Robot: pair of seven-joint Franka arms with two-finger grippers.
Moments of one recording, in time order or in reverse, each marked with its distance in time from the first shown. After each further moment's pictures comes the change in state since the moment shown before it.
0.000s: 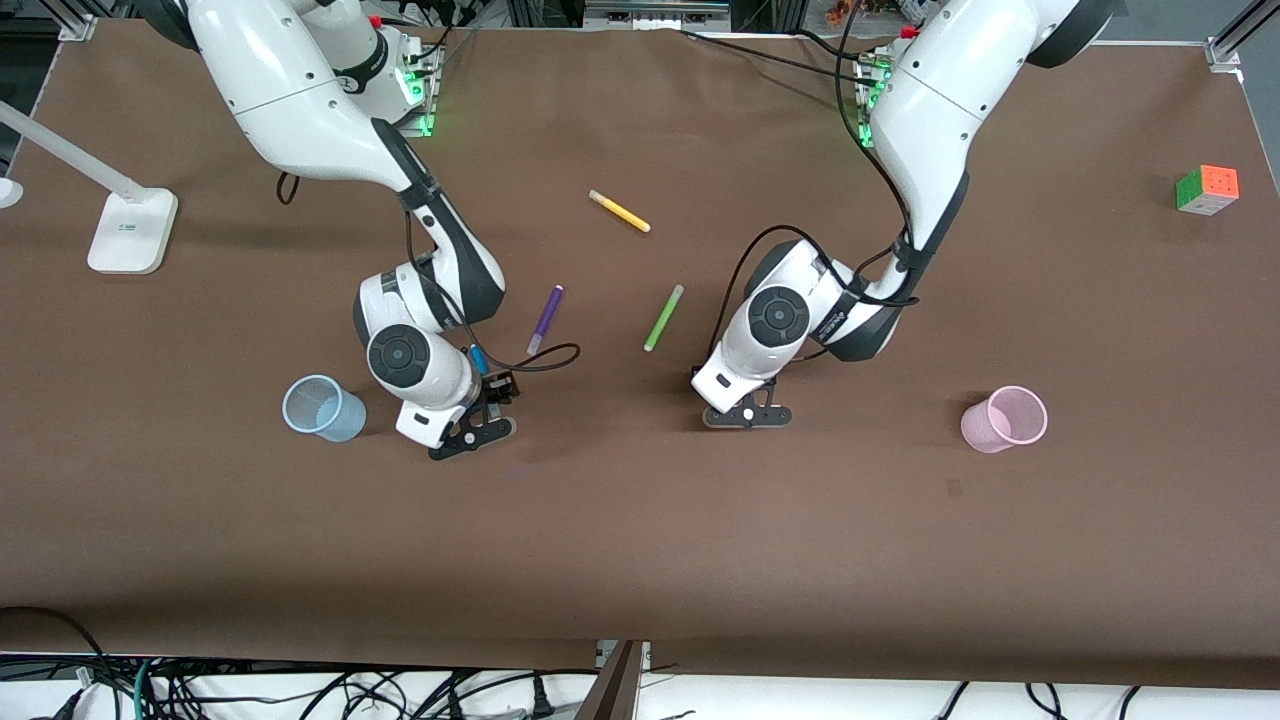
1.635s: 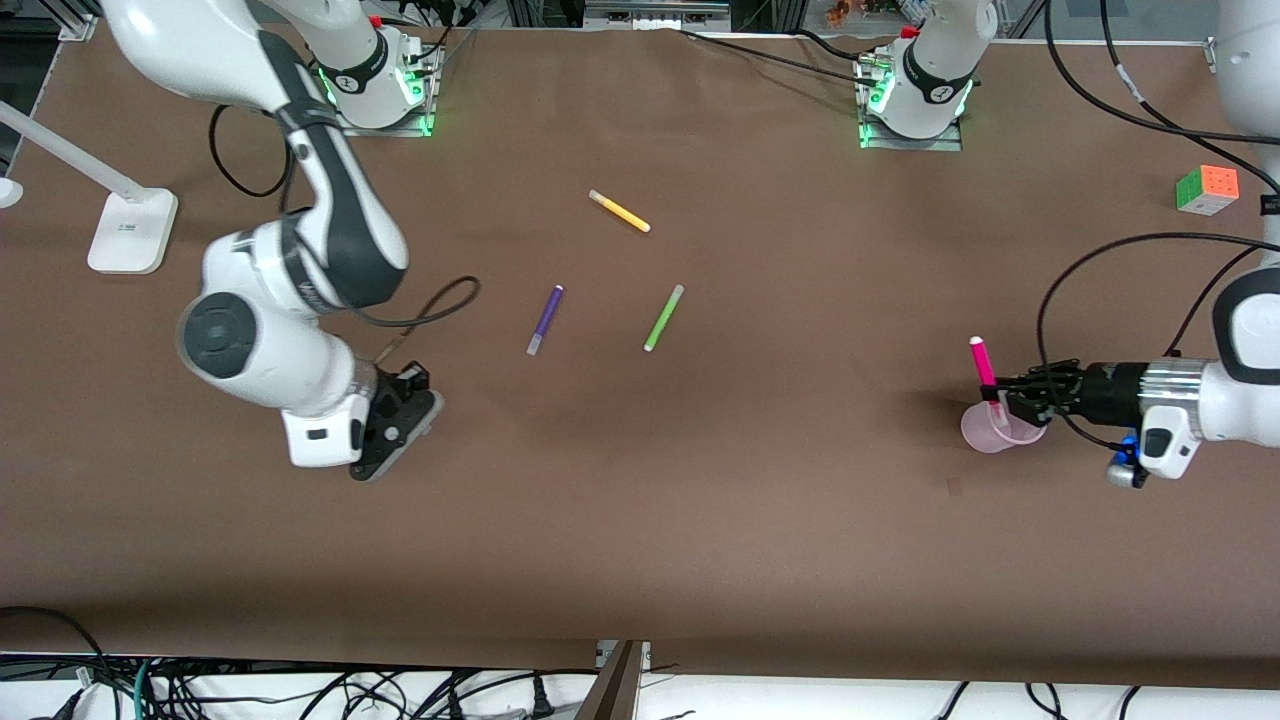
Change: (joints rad) left arm 0.733 -0.127 0.010 0.206 -0.603 -0.766 0.288; right arm -0.127 -0.188 -0.022 0.212 0.151 -0.335 -0.795
